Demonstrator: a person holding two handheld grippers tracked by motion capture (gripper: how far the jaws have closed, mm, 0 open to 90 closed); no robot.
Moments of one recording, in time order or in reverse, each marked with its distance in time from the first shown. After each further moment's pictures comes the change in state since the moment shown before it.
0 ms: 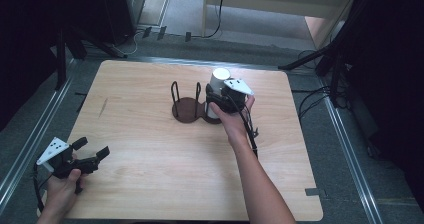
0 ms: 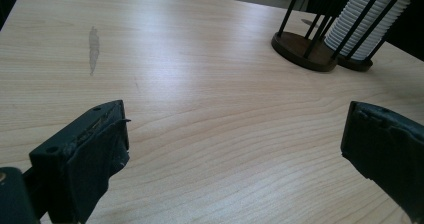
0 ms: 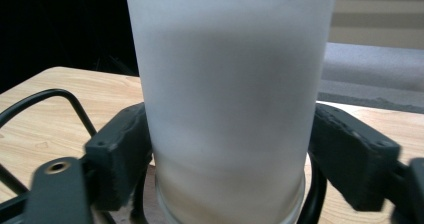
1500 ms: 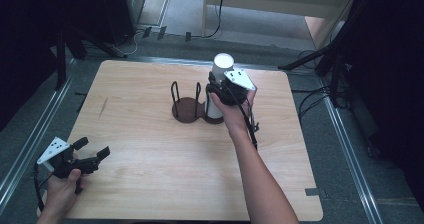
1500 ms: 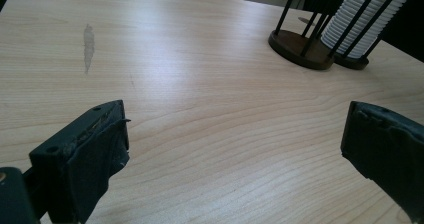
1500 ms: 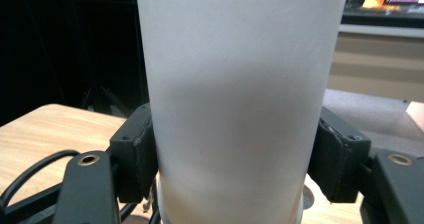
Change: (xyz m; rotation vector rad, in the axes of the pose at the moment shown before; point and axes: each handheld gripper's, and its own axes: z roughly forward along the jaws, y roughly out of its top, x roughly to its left) left arm 0.001 0.000 0.001 0.009 -0.012 -0.001; right arm 0.008 0.034 -0.014 -0.147 -0.038 -0.068
